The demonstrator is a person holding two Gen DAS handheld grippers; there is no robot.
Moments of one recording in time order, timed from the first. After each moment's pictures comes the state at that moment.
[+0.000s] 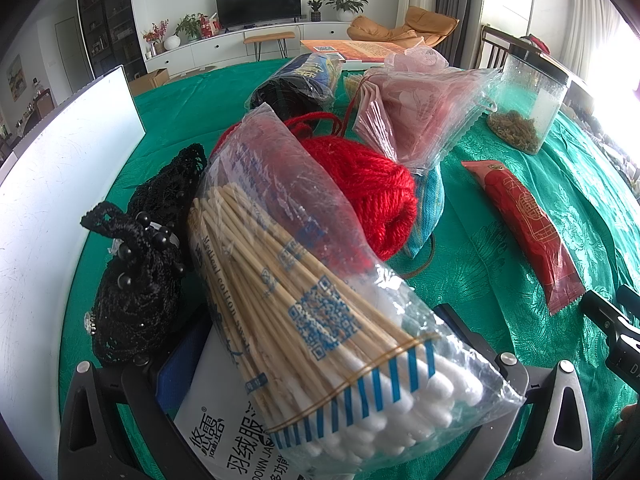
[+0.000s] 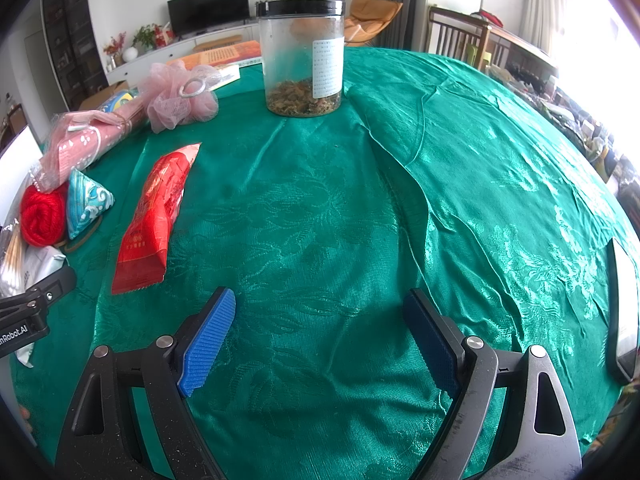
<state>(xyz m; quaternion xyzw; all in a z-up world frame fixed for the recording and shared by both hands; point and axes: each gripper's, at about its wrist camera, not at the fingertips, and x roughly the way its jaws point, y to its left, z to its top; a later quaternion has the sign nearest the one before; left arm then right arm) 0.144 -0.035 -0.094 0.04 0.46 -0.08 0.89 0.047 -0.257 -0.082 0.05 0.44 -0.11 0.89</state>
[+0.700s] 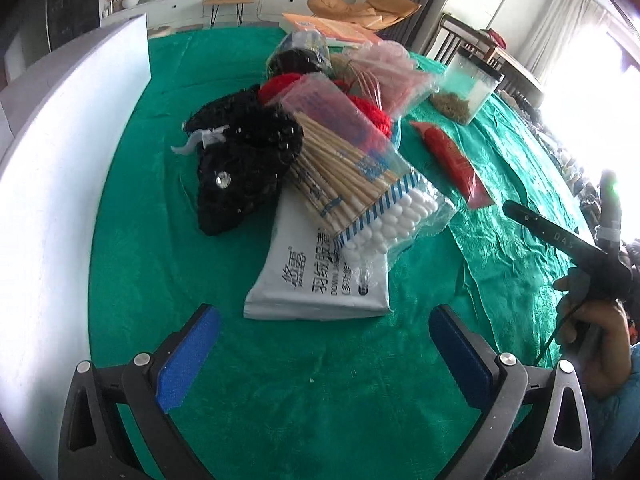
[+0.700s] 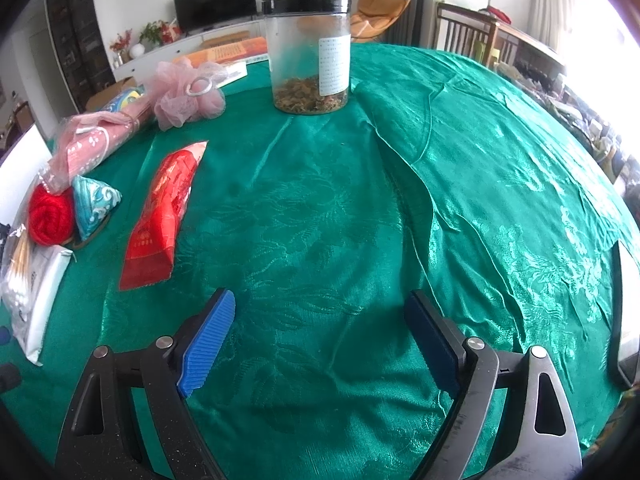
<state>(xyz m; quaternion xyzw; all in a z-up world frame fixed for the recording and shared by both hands) 0.079 0.048 -0.054 -0.02 0.51 -0.20 0.84 0.048 -0.261 -0.070 0.08 0.43 -0.08 0.89</state>
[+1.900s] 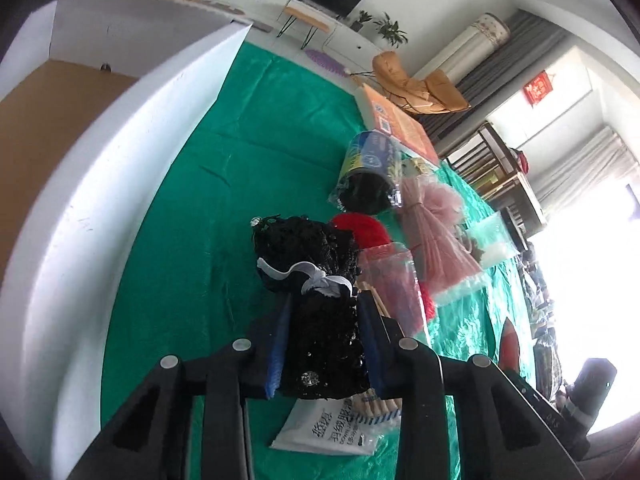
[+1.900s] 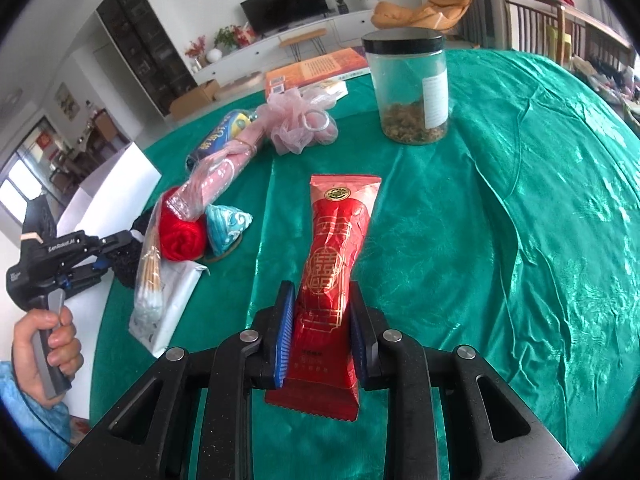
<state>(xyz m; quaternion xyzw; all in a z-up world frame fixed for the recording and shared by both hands) 0.156 0.121 -0.034 -0.25 0.46 -0.15 0.84 0.051 -0.242 -0.023 0.14 0.44 0.07 0.89</state>
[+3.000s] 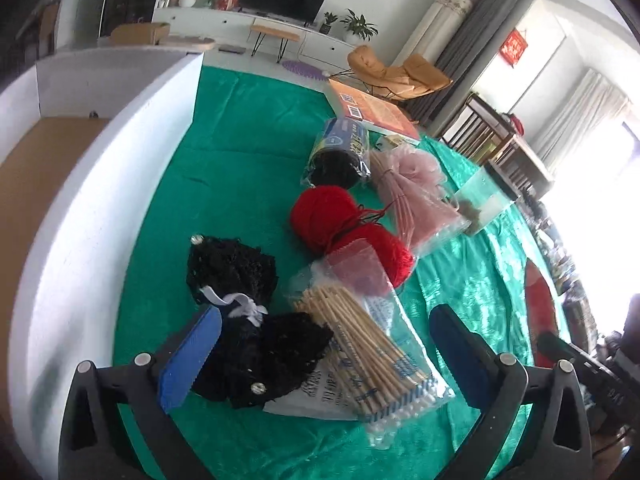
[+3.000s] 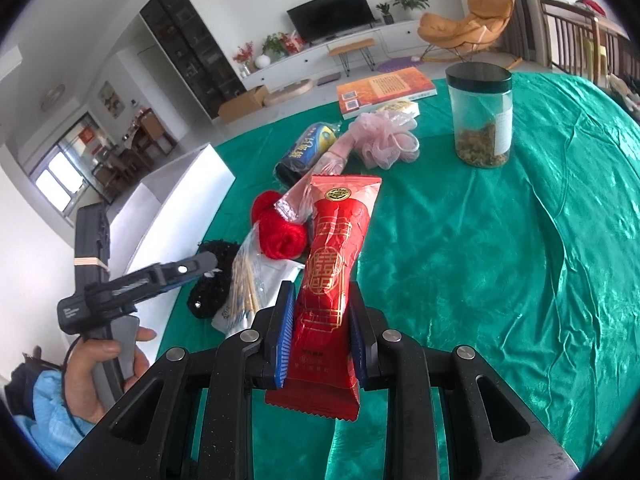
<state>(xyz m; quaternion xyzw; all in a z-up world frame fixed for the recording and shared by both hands) 0.123 0.089 -0.015 -0.13 0.45 -0.15 0.87 0.027 -0.195 0.010 0.15 0.41 0.16 0.89</state>
